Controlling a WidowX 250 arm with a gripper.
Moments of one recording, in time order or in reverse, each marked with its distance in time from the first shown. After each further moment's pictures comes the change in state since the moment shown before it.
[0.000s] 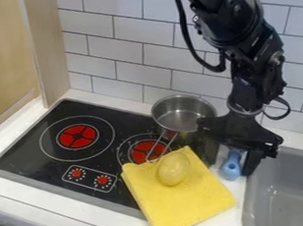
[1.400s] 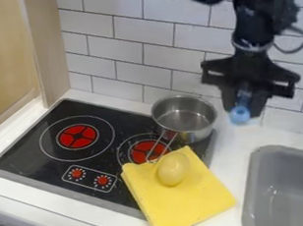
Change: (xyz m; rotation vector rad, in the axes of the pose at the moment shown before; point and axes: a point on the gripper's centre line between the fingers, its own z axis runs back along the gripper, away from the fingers) arm 0.013 0.005 0.083 -0.059 -0.177 -0.023
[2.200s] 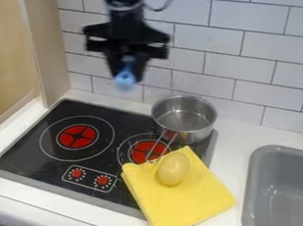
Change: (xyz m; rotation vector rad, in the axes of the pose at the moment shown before) arm -0.014 0.142 0.020 0.111 0.020 0.217
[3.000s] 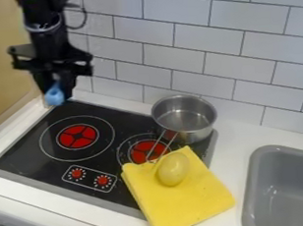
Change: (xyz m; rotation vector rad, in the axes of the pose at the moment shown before) arm -0.017 0.080 -0.031 0.026 0.066 0.089
